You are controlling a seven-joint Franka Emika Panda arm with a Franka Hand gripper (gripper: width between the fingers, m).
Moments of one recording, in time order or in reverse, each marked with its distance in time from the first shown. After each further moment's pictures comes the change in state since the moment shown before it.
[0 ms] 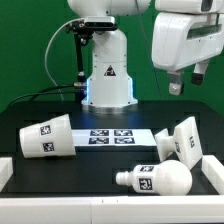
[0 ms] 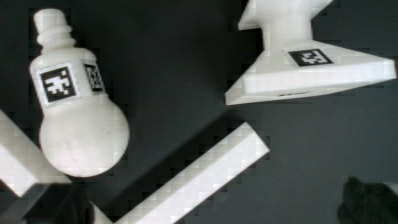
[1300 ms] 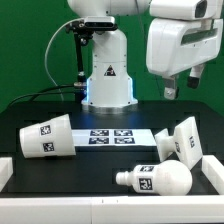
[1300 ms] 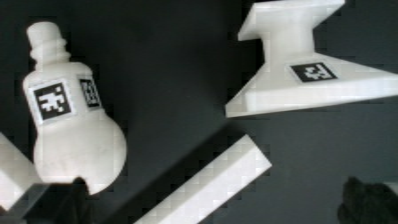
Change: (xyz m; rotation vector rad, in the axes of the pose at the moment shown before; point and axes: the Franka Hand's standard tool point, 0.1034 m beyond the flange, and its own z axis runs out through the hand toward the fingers) arm -0.009 -0.001 0.013 0.002 0.008 0.001
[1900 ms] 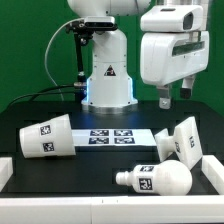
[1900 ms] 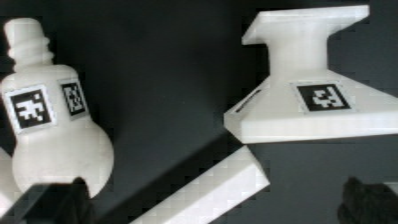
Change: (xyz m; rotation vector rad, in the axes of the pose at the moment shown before) arm -0.010 -0.007 0.018 -0.040 0.074 -0.033
